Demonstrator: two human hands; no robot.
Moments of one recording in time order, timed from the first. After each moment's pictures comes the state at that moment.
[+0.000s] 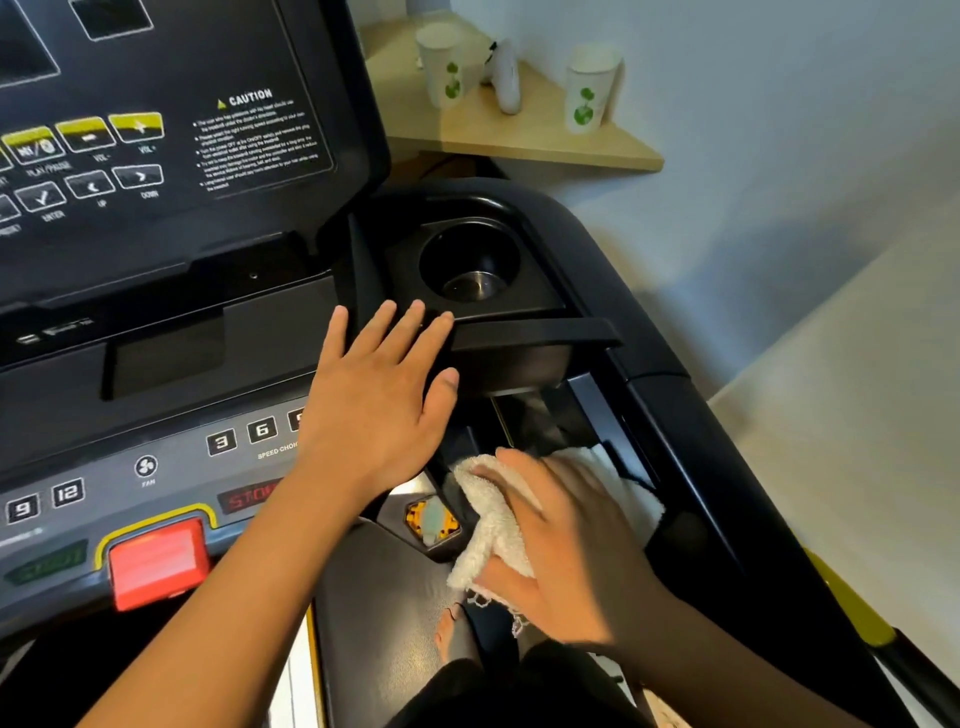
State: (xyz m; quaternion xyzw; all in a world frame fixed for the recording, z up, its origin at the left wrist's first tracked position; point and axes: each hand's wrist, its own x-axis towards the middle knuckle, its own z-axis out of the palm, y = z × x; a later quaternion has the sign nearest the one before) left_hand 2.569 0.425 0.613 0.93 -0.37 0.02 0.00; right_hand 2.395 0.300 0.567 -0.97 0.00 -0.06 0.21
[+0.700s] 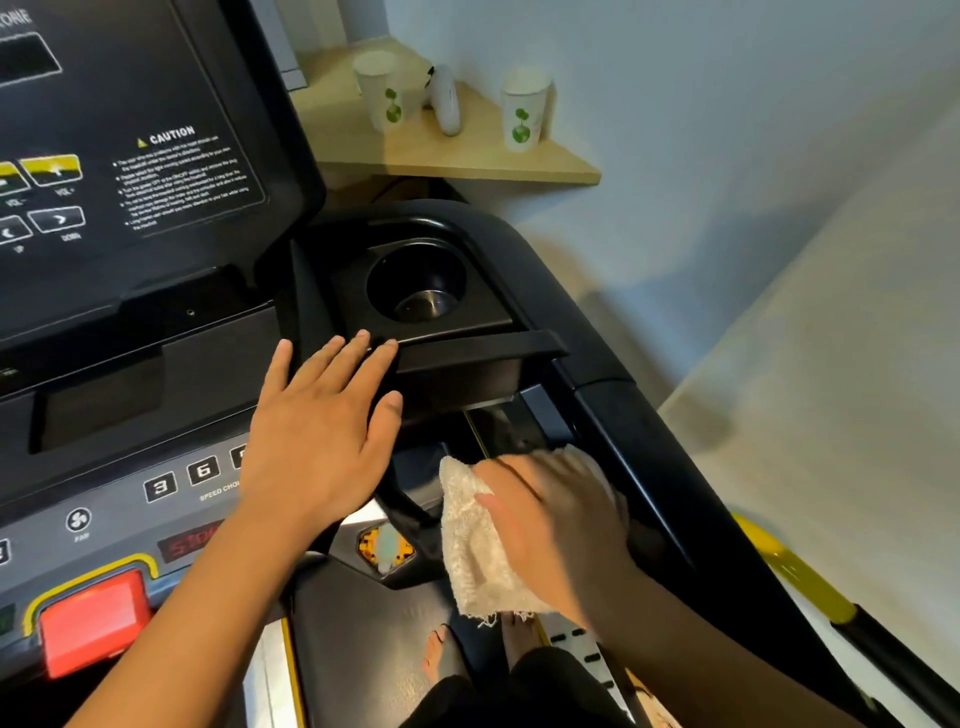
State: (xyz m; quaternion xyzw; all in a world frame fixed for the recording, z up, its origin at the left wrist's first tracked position) left_hand 2.569 0.427 0.613 0.93 -0.37 0.02 0.00; right_hand 2.401 0.278 0.567 -0.97 0.06 -0.19 0.16
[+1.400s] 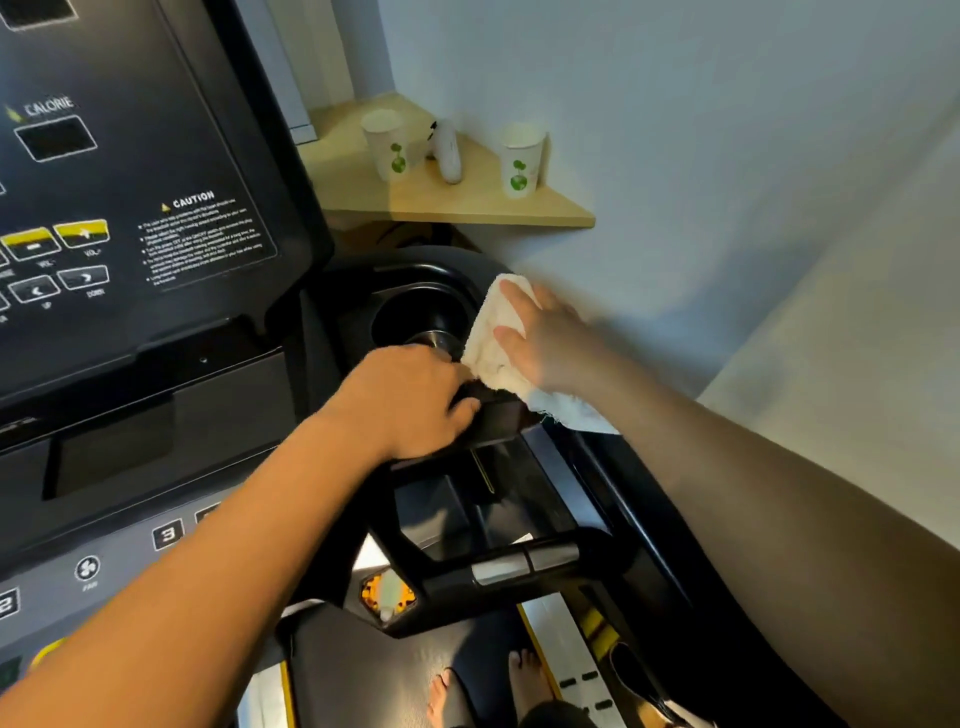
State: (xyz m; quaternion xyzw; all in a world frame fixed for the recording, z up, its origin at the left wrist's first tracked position) left_hand 2.601 0.340 0.649 0.84 -0.52 -0.06 -0.12; right_hand 2.548 0.157 0.599 -0.95 0.21 0.05 0.22
